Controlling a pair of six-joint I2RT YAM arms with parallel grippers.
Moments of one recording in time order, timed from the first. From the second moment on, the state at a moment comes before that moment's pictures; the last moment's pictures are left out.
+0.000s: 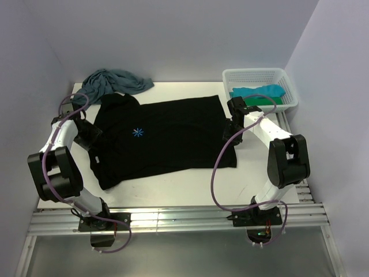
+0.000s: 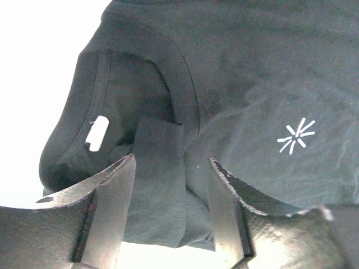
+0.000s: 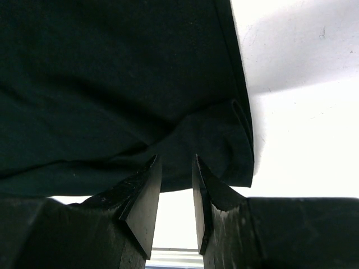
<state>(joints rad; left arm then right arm) 0.27 1.58 1.13 -0.75 0.06 -0.68 0.22 1.66 1.18 -0.83 -0.02 0.51</state>
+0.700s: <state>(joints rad) 0.27 1.62 1.06 -0.71 0.06 -0.67 0.22 1.66 1.18 -0.83 -0.04 0.51</state>
